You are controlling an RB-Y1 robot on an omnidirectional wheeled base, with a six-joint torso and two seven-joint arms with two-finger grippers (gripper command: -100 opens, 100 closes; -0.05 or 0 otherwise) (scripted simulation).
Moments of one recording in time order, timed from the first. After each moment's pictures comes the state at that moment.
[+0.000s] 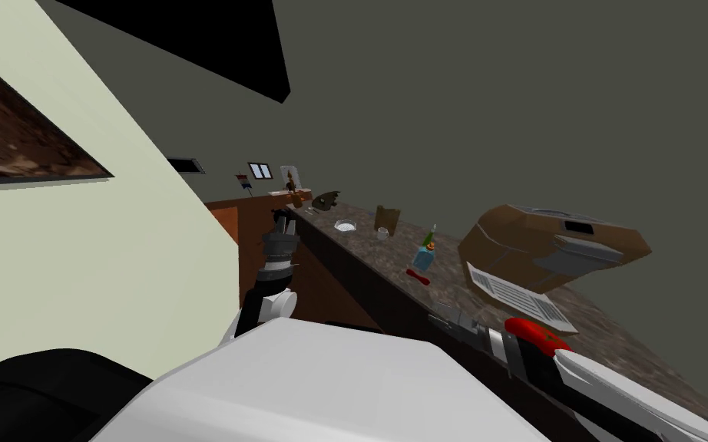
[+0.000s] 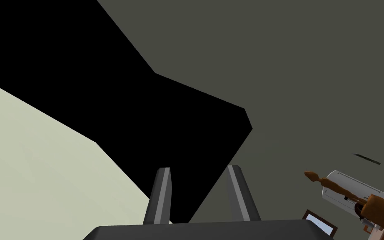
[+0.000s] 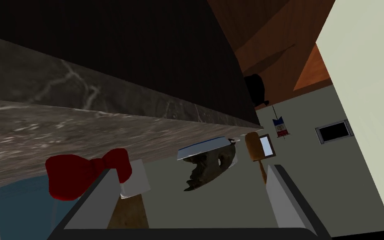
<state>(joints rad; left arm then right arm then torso) 0.46 0.05 -0.03 -2.33 0.12 -0.48 0.06 0.58 -1.27 0.19 -1.63 0.42 -0.73 0.16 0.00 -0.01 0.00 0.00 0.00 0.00</state>
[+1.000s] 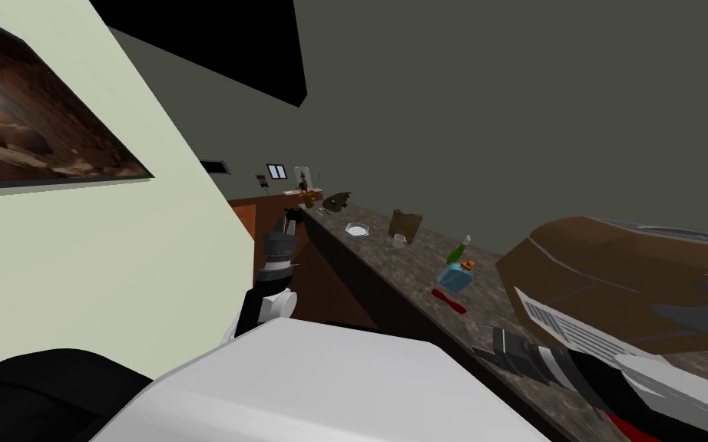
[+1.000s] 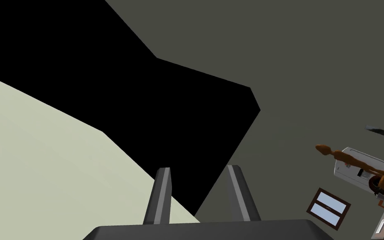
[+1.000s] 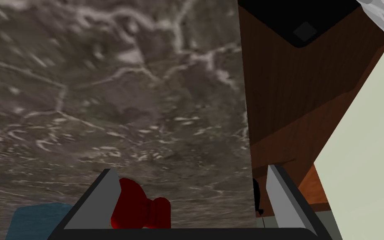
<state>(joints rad) 0.46 0.05 -0.03 -2.33 0.12 -0.48 0.06 0.60 -1.52 0.26 -1.42 0.55 -0.75 0.18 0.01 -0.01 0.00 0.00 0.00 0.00</state>
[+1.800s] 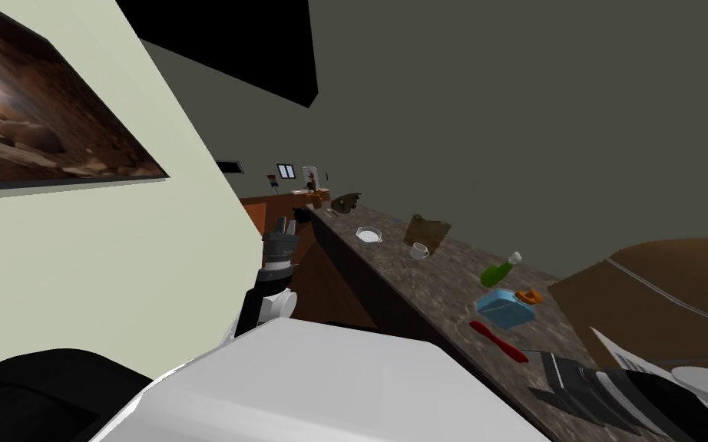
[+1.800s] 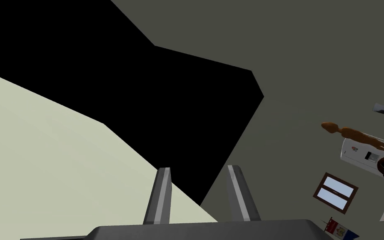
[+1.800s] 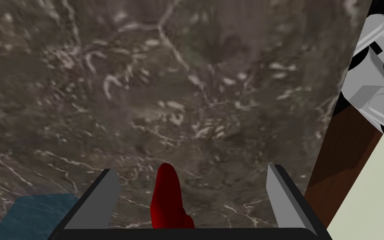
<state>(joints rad) 0.46 0.05 -0.03 -2.33 0.12 -0.48 0.06 0.60 -1.64 0.35 -1.27 0.66 -0.77 0.17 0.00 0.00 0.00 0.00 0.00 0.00</state>
